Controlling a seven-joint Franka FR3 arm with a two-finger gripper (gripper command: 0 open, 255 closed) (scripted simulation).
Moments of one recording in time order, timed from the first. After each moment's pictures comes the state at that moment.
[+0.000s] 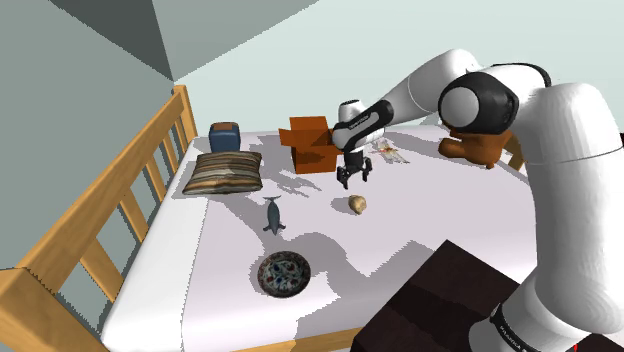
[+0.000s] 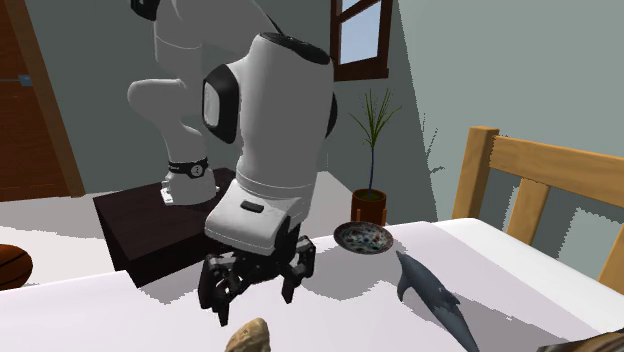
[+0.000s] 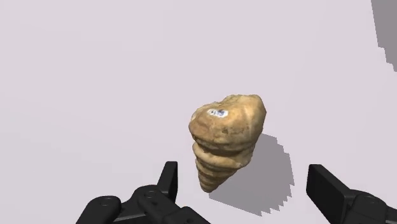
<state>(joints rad) -0.12 0.64 -0.12 -1.68 -0.07 2.16 0.10</state>
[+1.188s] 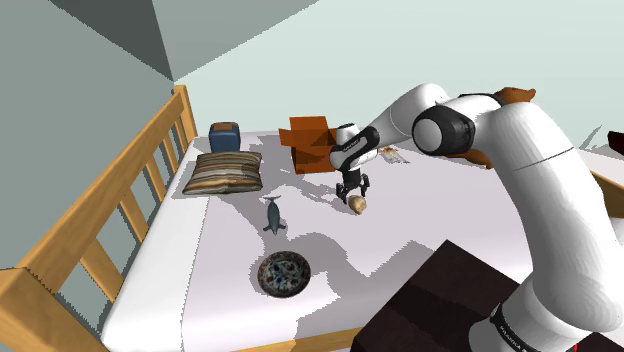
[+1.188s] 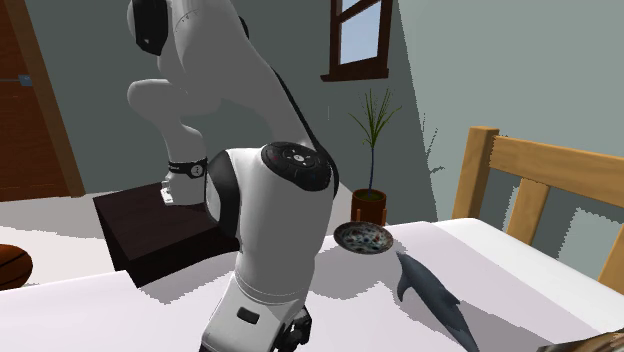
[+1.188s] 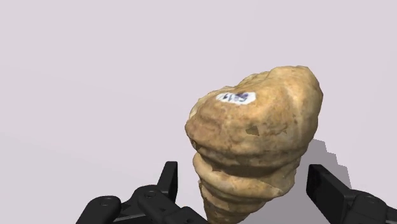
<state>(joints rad) -0.15 0.89 -0.12 -1.51 -0.05 2.20 0.12</state>
